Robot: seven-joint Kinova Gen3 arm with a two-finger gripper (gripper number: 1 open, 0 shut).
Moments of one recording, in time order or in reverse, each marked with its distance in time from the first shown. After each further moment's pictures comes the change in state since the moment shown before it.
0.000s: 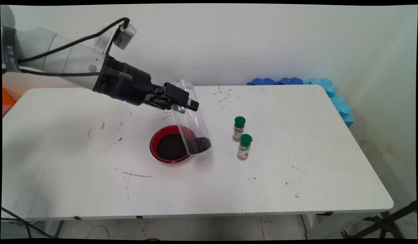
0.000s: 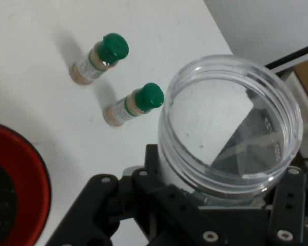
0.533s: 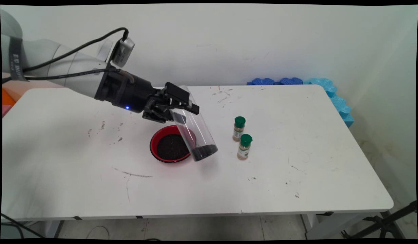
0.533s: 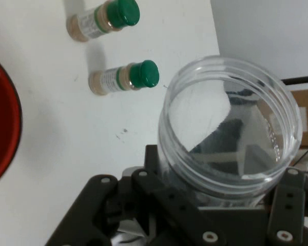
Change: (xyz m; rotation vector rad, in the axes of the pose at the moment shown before) arm -0.010 -0.014 0.008 -0.042 -0.028 -0.321
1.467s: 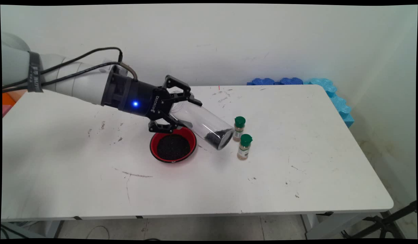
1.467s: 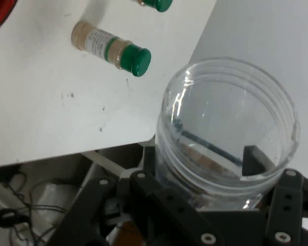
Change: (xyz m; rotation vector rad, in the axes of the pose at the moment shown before) arm -0.002 -0.025 0.013 -0.108 -0.001 -0.672
